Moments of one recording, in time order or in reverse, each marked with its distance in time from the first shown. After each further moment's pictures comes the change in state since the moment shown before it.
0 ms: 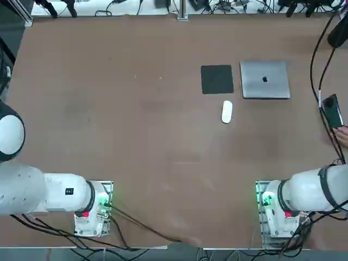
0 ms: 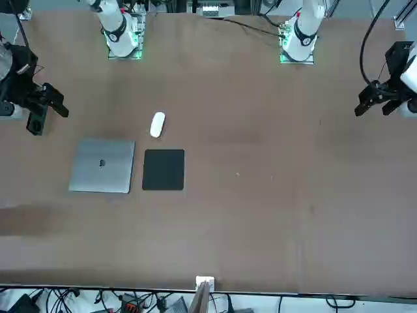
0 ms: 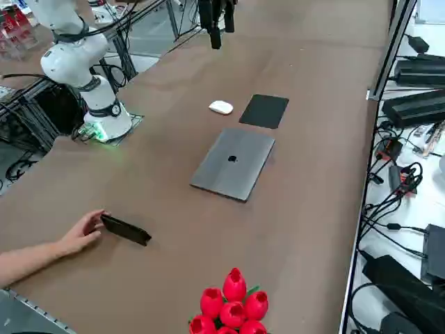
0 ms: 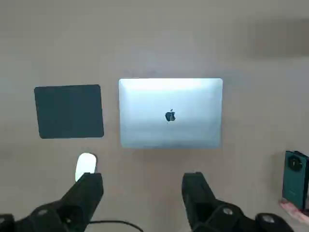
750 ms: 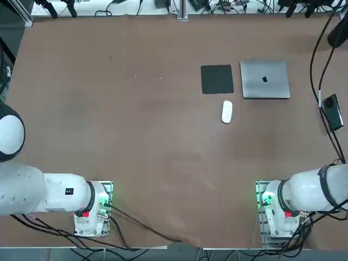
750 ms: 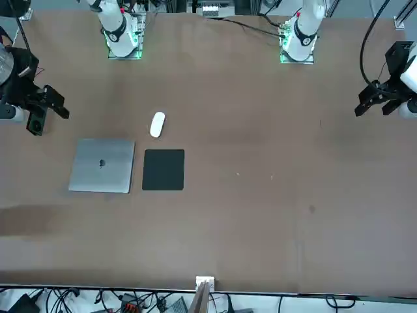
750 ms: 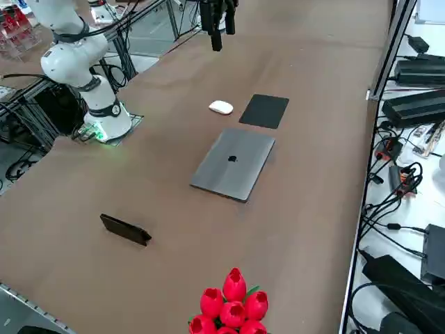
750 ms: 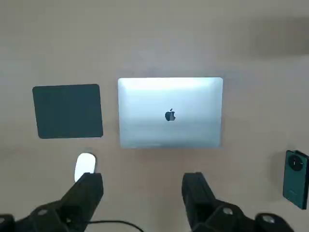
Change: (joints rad) arm -0.001 0.013 -0.001 0.005 0.000 -0.001 0.000
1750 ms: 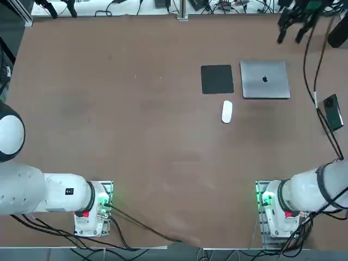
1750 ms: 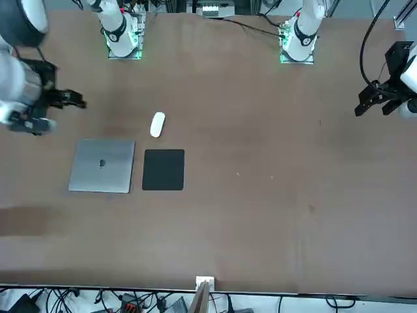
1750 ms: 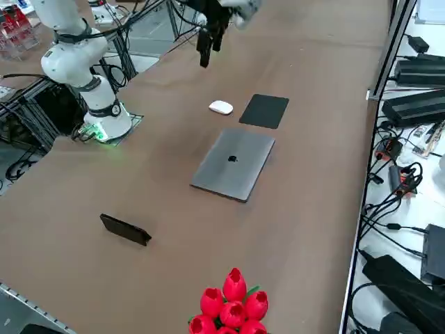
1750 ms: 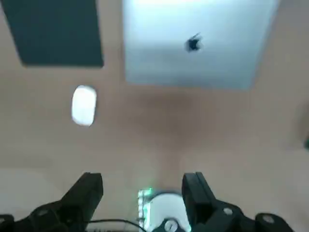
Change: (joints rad) arm 0.073 0.141 0.008 -0.012 0.047 -0.241 0.001
